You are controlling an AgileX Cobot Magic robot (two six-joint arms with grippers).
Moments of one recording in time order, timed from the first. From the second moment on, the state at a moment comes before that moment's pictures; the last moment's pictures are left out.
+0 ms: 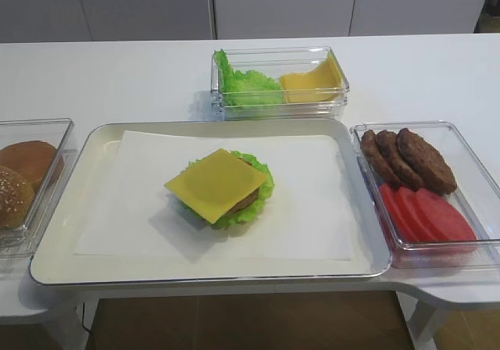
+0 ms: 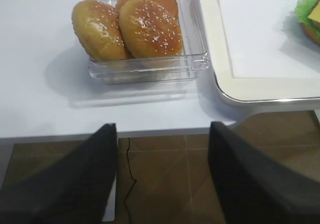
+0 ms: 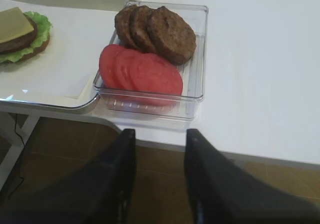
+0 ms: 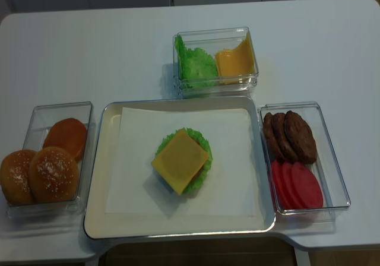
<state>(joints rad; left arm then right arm) 0.04 -0.02 -0.48 -0.01 1.19 -0.06 -0.02 -0.02 -0.48 0.23 1.13 -0.16</state>
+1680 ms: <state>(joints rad) 0.04 0.05 -0.58 -0.01 1.22 -0.14 -0.02 -0.02 -0.48 0.23 1.13 -0.16</state>
